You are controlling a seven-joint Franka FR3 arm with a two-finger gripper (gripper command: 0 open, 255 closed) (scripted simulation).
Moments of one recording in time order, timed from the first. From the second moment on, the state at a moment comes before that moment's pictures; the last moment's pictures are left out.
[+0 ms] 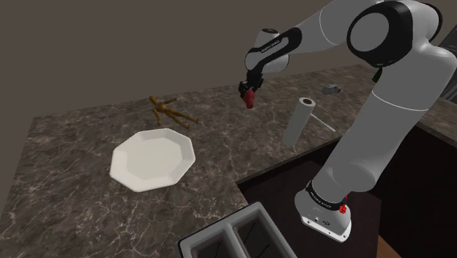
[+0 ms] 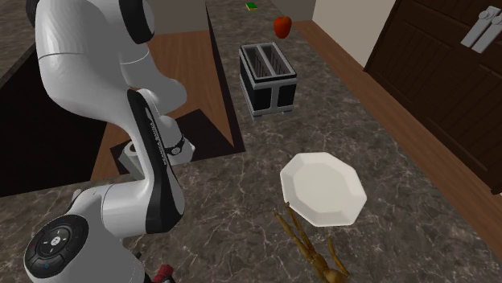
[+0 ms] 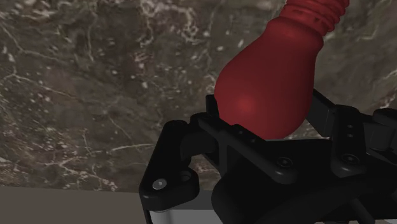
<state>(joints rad) 0.01 0.08 -0.44 -2.23 0.05 2.49 -0.16</state>
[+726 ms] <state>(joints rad) 0.02 0.04 -0.45 -2.19 0.01 2.41 -0.14</state>
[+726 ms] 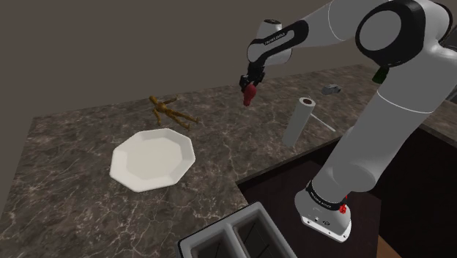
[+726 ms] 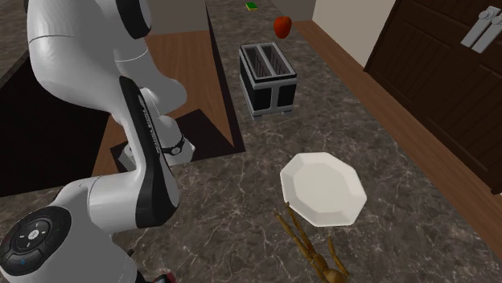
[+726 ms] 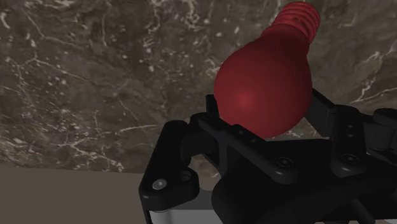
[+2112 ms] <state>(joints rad) 0.12 -0.12 -0.30 -2.21 -0.11 2.27 0.18</state>
